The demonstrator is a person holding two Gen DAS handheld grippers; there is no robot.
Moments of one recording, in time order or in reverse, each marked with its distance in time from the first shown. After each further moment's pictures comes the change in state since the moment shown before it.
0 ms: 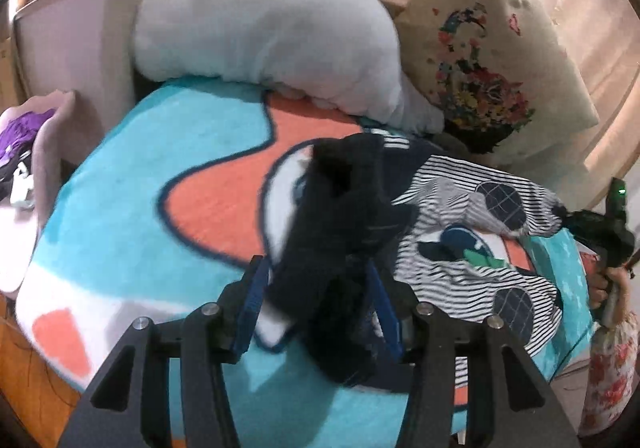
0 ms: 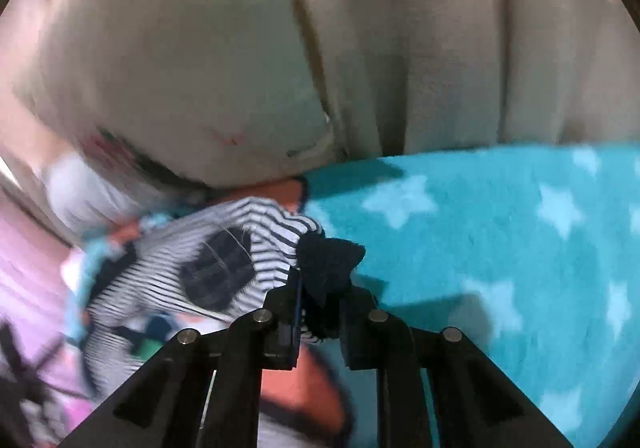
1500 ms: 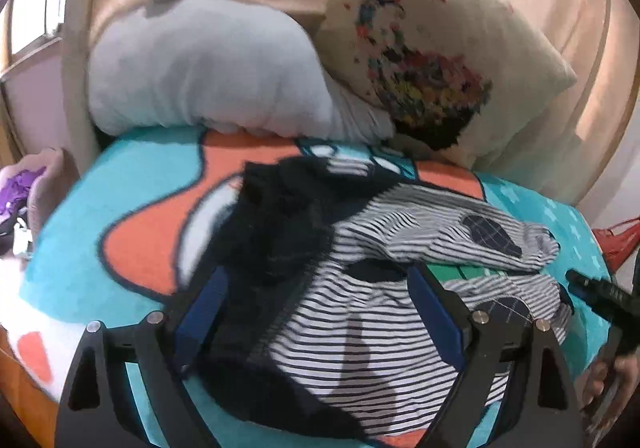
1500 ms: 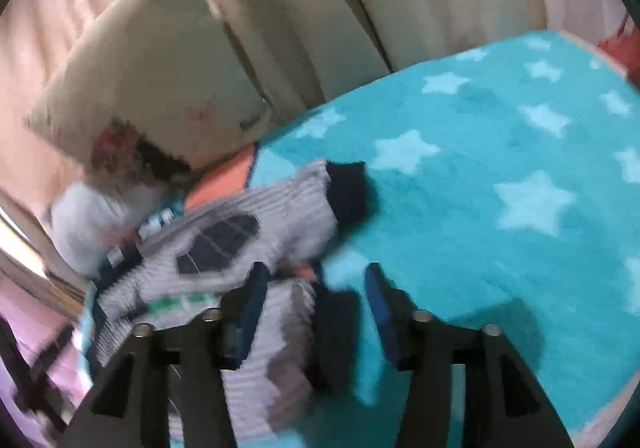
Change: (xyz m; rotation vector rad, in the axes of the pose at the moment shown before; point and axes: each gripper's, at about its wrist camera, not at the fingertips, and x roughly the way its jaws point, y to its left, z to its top) left arm 0.018 -0.080 -0.016 0.150 -0.100 0.035; right arm -0.059 -0.016 -0.136 0.083 -0.174 -0.196
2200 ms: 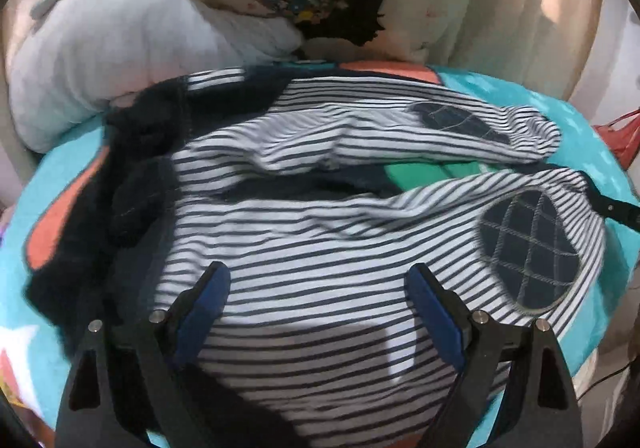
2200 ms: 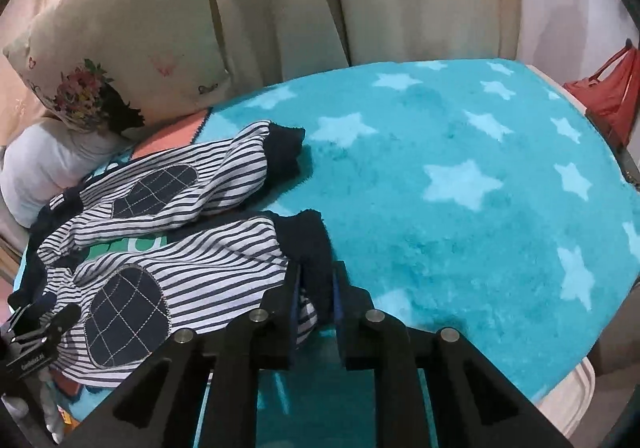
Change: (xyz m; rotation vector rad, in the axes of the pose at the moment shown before) left arm 0.055 -0.071 -0.048 0.249 0.148 0.050; right arm 0.007 -0.009 -0.017 -0.095 0.021 -0.216
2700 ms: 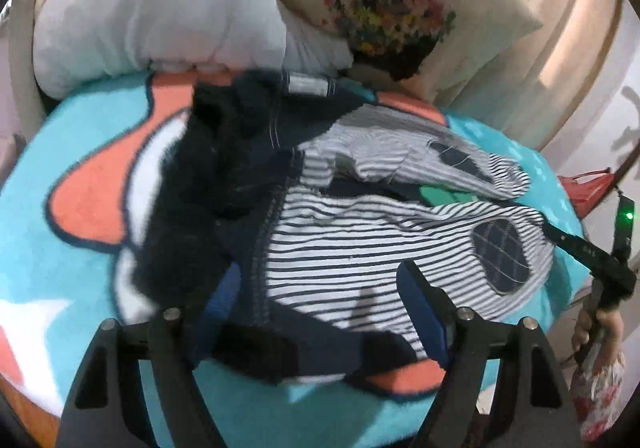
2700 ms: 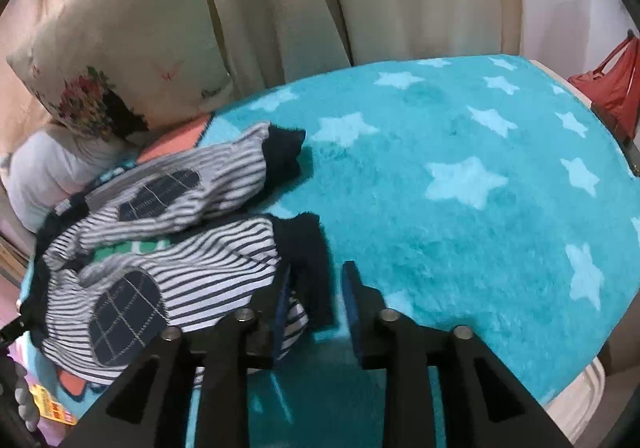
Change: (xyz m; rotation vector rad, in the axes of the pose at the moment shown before) left arm -0.050 0.094 -0.008 -0.151 -0.023 -0.228; right arm -0.013 -0.012 0.003 0.038 -0.052 0.064
